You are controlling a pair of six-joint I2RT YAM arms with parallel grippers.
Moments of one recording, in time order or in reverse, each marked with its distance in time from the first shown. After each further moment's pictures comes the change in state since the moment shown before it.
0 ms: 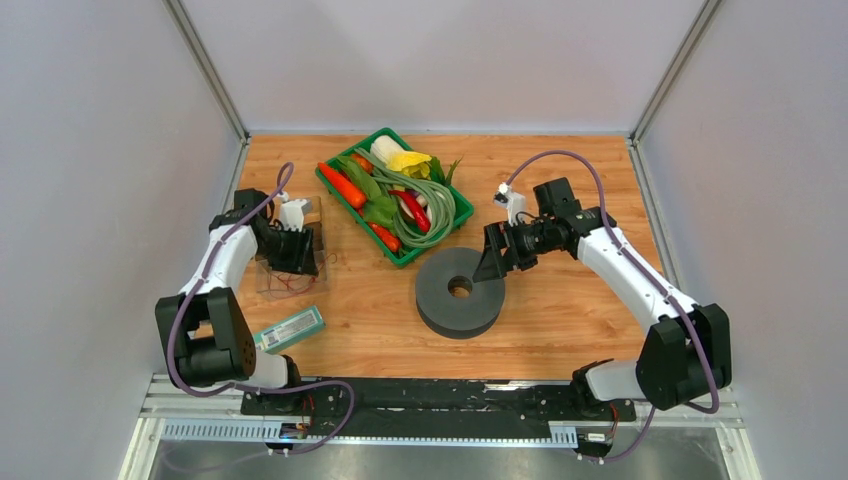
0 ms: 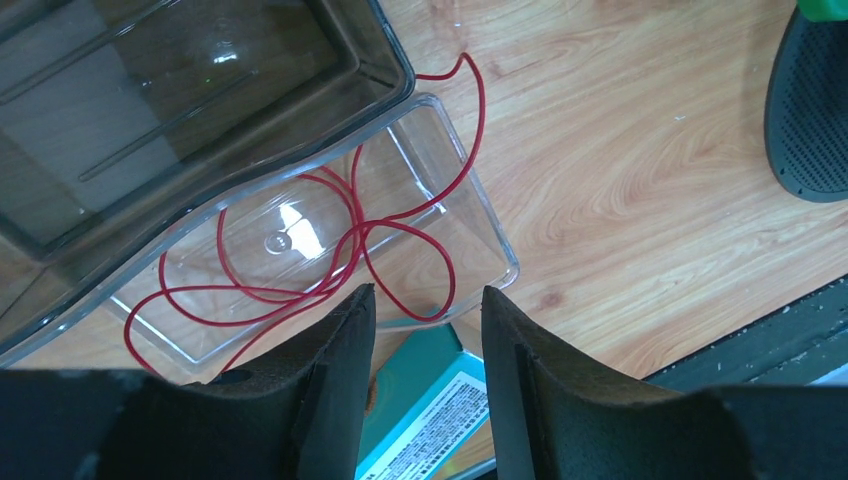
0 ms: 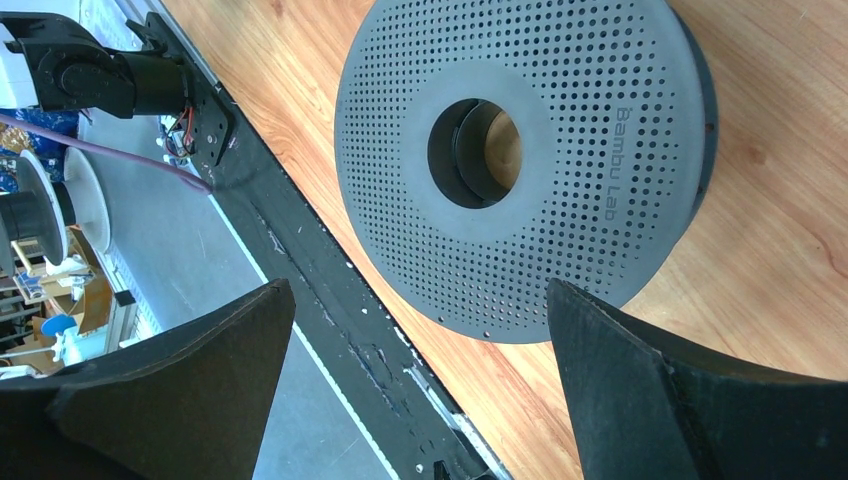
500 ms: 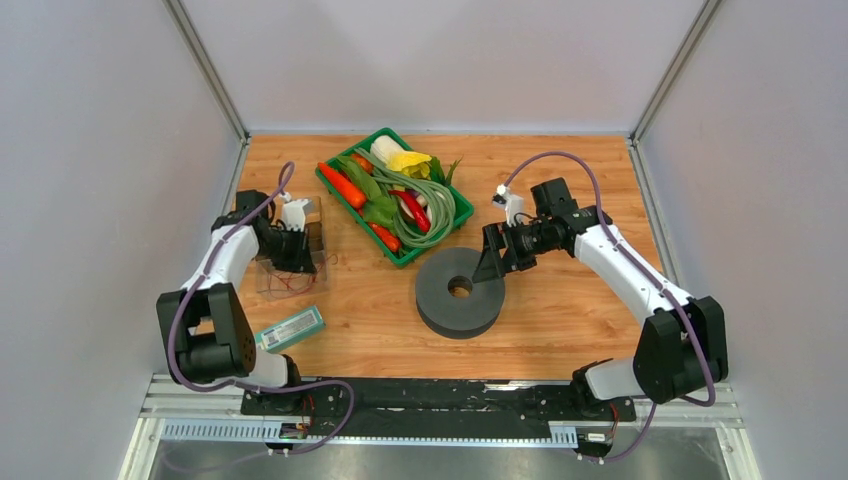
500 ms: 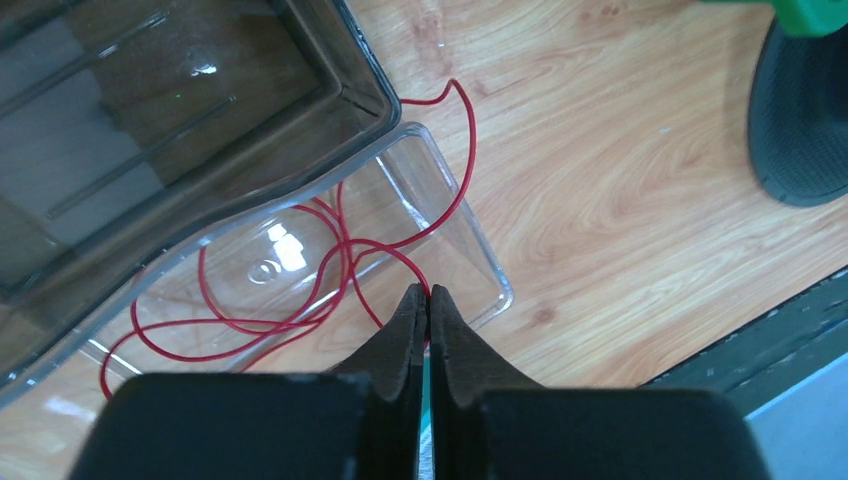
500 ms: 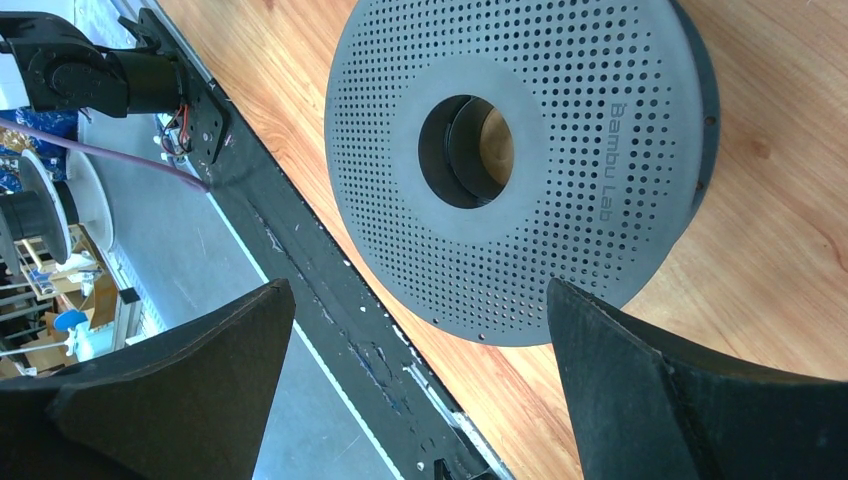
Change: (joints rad) left arm 0.000 0.029 -0.021 0.051 0.060 -0.004; right arm 0.000 0.032 0.000 0.000 0.001 0.000
